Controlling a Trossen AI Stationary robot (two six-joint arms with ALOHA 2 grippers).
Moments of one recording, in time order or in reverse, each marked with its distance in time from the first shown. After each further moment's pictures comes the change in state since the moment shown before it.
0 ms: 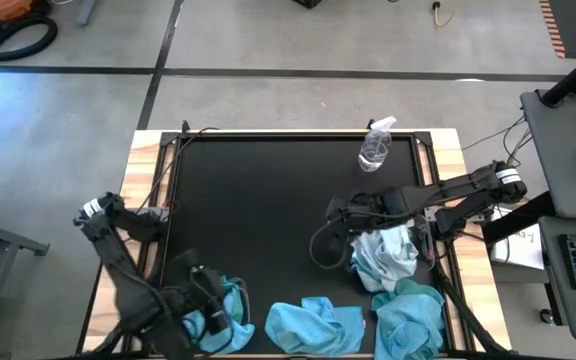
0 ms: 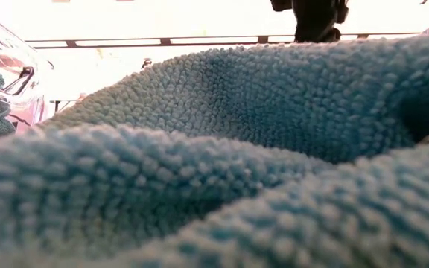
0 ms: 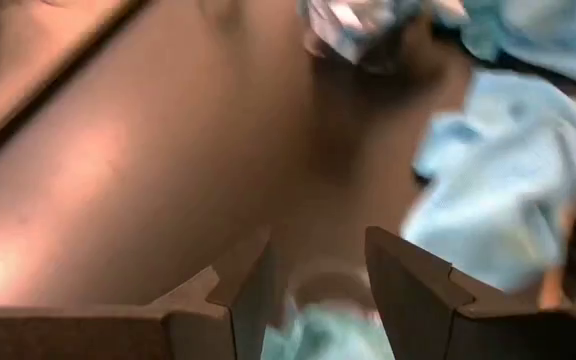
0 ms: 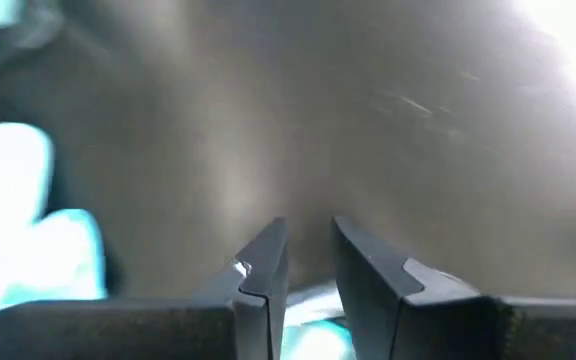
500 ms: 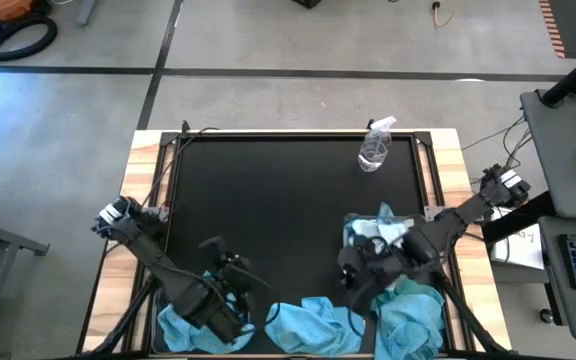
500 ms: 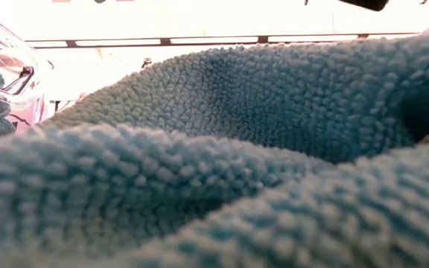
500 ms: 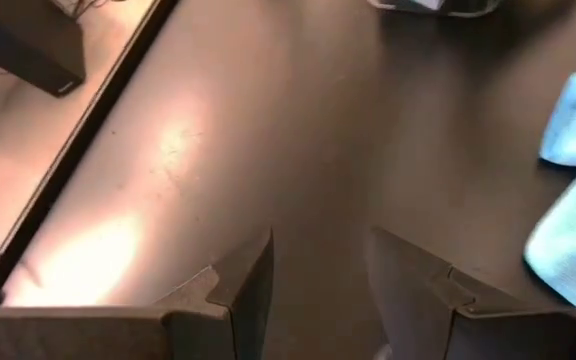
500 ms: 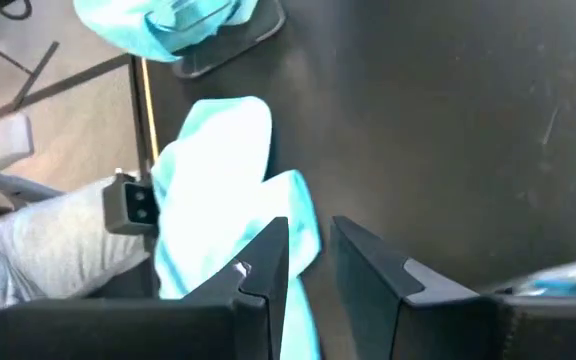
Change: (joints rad) left arm 0.200 0.111 -0.001 0.007 0.047 0.239; right arm 0.357 0.004 0.000 0.195 0.039 0.259
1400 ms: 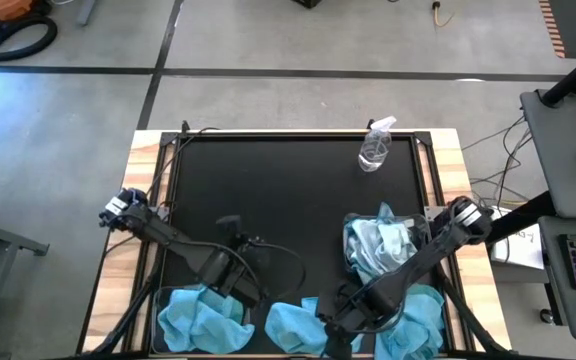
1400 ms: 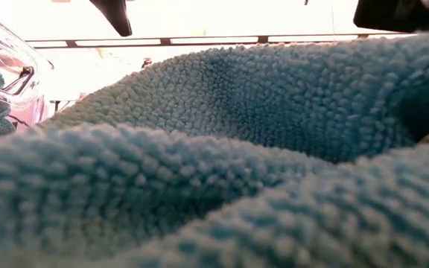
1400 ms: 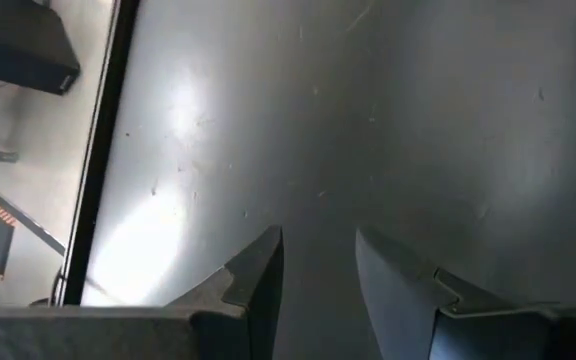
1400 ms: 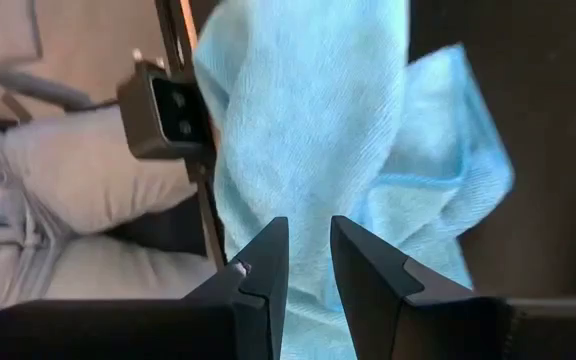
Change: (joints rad) left arm 0.186 -0.010 0.000 0.000 0.144 0.398; right arm 0.109 0.421 0.231 0.024 -0.170 0.139
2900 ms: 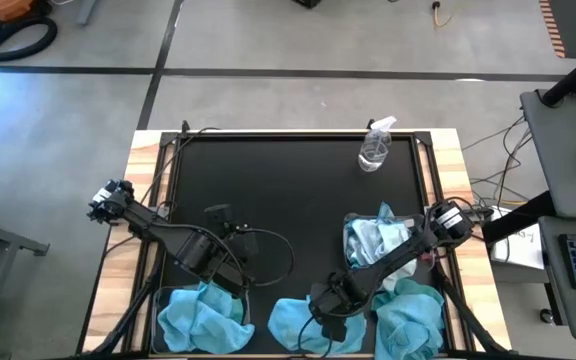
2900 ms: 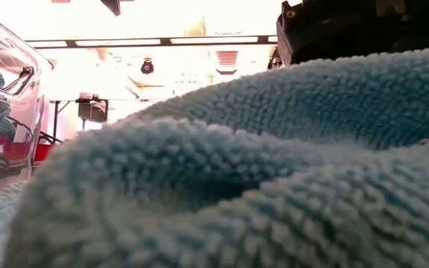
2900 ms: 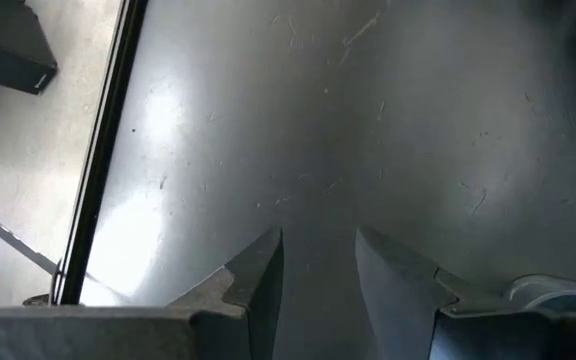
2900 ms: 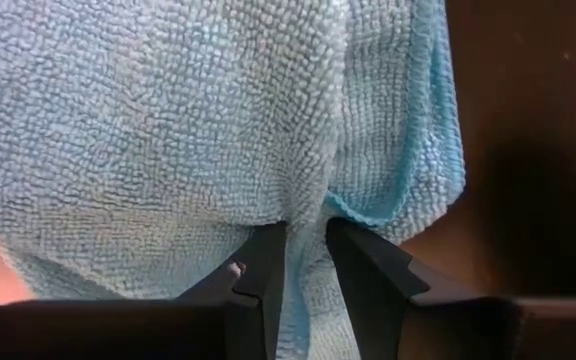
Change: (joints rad) left arm 0.017 -0.124 0.000 -0.043 0.033 0.026; right arm -0.118 0.119 -0.116 0.010 -0.193 -0.109
